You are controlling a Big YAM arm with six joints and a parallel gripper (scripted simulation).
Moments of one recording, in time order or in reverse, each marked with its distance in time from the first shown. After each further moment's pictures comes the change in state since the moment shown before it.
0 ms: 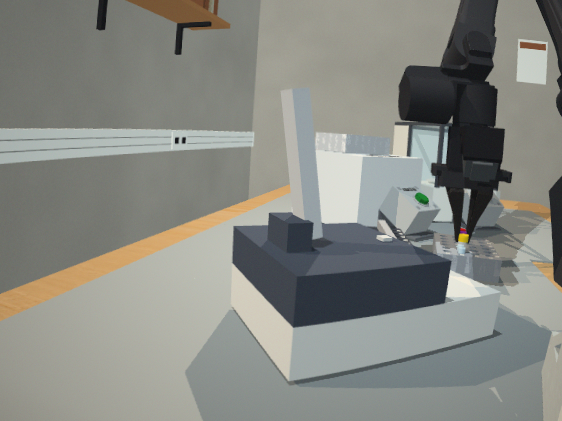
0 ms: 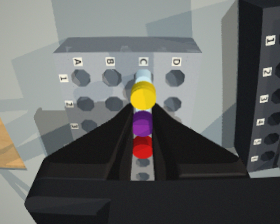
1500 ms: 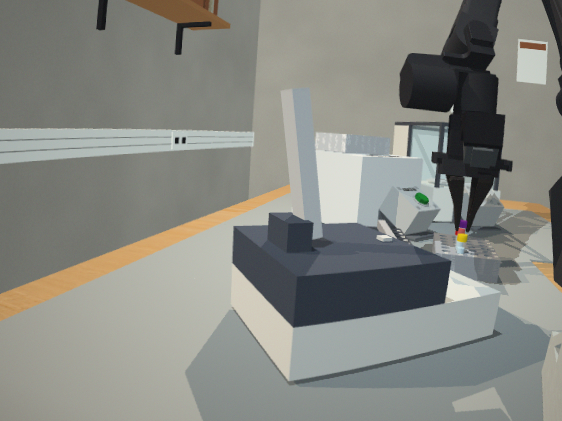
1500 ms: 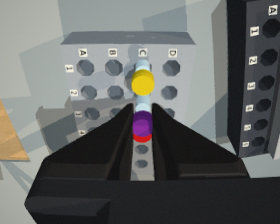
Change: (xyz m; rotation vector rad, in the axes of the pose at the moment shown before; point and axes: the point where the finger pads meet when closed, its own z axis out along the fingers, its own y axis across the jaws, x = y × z) arm 0.000 -0.002 -0.015 0.011 -0.002 0.005
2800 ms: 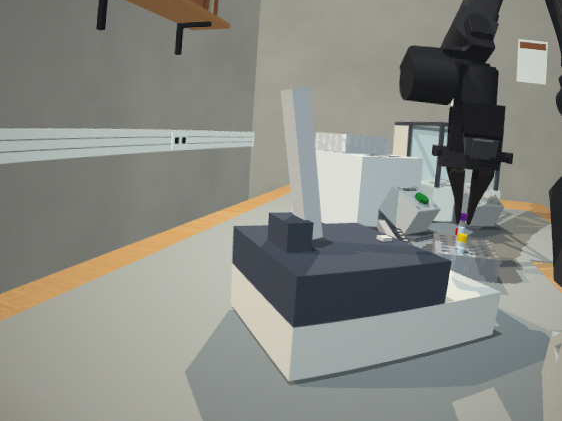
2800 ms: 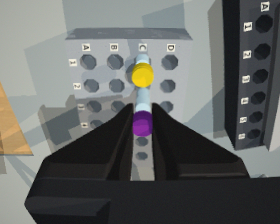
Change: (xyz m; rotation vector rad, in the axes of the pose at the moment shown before) arm 0.000 0.000 -0.009 -0.001 0.000 0.002
